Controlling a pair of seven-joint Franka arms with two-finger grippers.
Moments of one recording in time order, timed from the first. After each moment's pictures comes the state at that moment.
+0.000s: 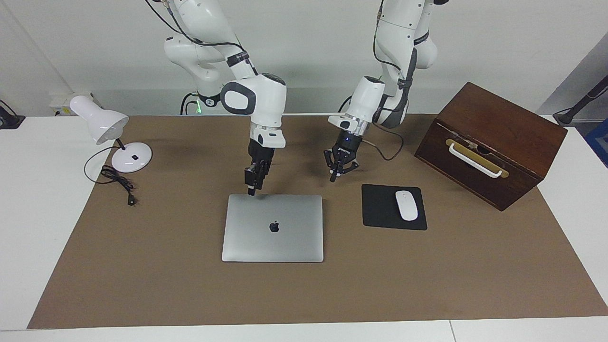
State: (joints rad) left arm -0.57 0.15 -0.08 -2.58 -0.05 3.48 0.03; right arm 0.09 0.12 0.40 -2.20 -0.94 2.51 0.05
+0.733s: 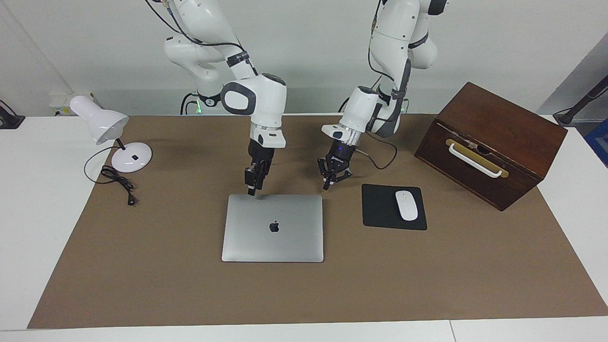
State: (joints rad) left arm -0.59 0.26 -0.08 -2.49 -0.04 3.48 0.03; right arm 0.09 0.12 0.40 -2.20 -0.94 2.51 0.05
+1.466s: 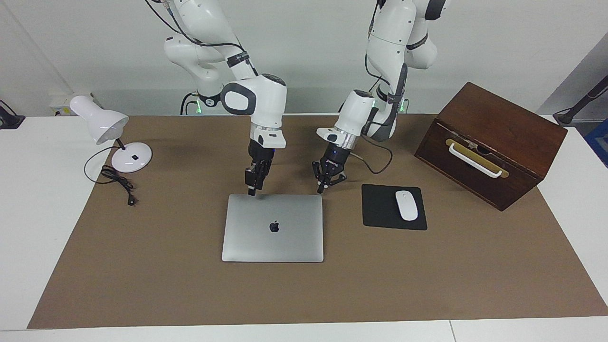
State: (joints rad) left arm -0.59 0.30 -0.08 -2.42 -0.03 3.48 0.03; right arm 0.09 0.12 0.40 -2.20 -0.94 2.51 0.05
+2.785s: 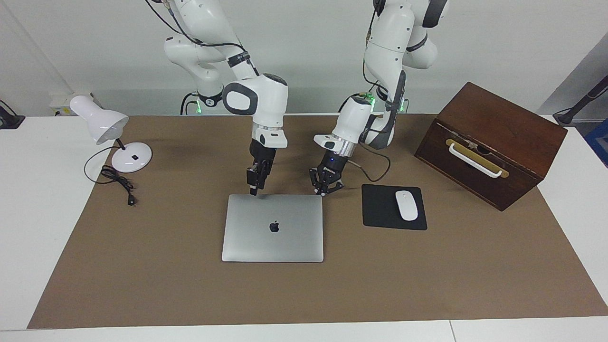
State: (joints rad) left arm -0.58 0.37 -0.08 -2.33 -0.01 3.48 0.03; right arm 0.10 0.13 0.40 -2.20 -0.94 2.51 0.06
